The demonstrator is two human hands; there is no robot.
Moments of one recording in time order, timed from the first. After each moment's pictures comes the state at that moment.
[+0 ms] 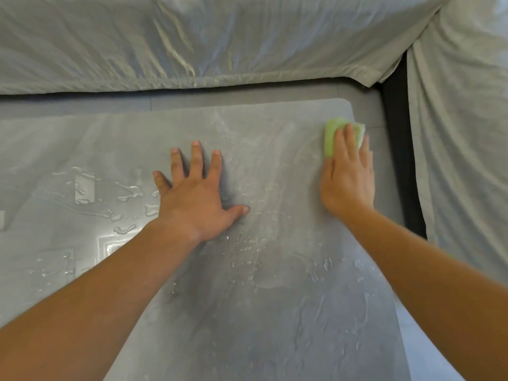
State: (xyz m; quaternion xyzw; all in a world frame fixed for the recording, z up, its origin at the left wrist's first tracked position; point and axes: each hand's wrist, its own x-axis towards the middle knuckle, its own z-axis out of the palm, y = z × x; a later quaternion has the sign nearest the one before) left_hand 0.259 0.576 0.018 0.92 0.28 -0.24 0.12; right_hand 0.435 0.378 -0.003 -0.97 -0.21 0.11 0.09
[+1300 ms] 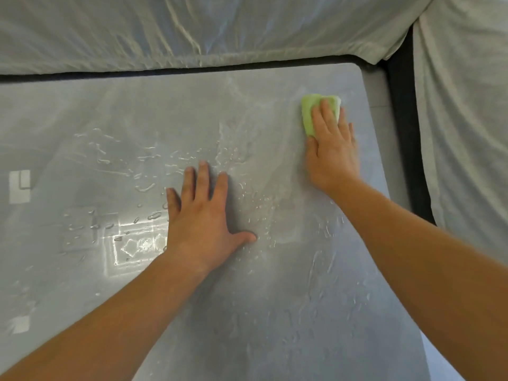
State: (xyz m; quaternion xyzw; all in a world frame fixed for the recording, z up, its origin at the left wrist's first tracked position) left_hand 0.163 0.525 0.025 0.92 0.28 -0.20 0.17; right_hand 0.388 0.394 0.000 -0.94 -0.28 0.13 0.12
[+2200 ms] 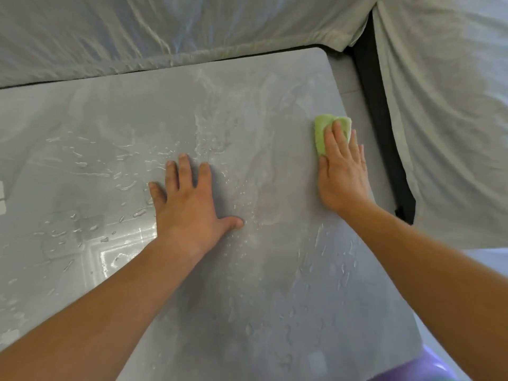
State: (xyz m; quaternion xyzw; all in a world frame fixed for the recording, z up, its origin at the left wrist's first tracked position) left_hand 0.166 0.522 0.028 0.92 0.28 -0.20 0.16; right_hand 0.341 0.309 0.003 -0.96 -0.22 0.12 0.08
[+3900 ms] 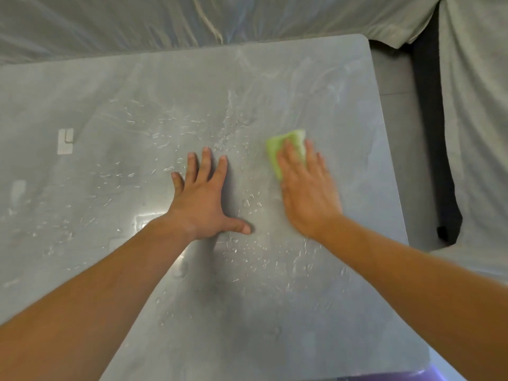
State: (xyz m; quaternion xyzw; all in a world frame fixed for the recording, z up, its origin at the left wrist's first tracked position) left_hand 0.123 0.503 0.026 0.90 0.28 -0.28 0.20; right_hand 0.260 0.326 -0.009 -0.88 -0.46 0.11 0.06
